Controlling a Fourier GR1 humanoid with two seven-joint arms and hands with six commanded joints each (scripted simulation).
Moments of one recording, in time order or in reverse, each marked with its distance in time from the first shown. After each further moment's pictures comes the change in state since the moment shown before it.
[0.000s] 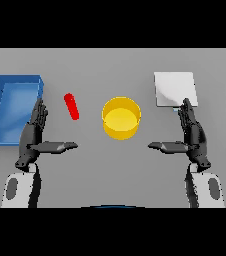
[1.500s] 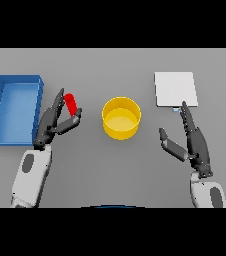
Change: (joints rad) left arm -0.260 0.024 -0.026 0.320 -0.151 0.012 0.027; right arm 0.093 -0.067 0.100 -0.130 0.184 -0.017 -0.086
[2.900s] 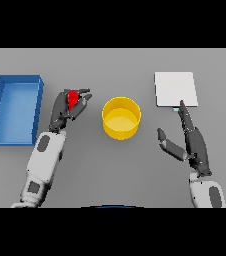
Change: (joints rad) left arm -0.239 -0.064 0.081 0.304 -0.017 0.118 -0.200; right arm -0.004 0.001 0.007 0.008 0.005 0.007 -0.041
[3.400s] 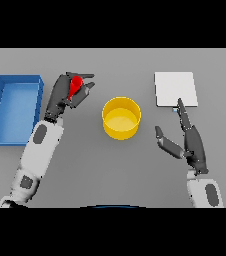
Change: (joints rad) left arm -0.058 0.108 -0.153 -0.176 -0.105 0.009 0.137; right arm -0.030 0.006 0.011 0.024 0.051 -0.033 0.012
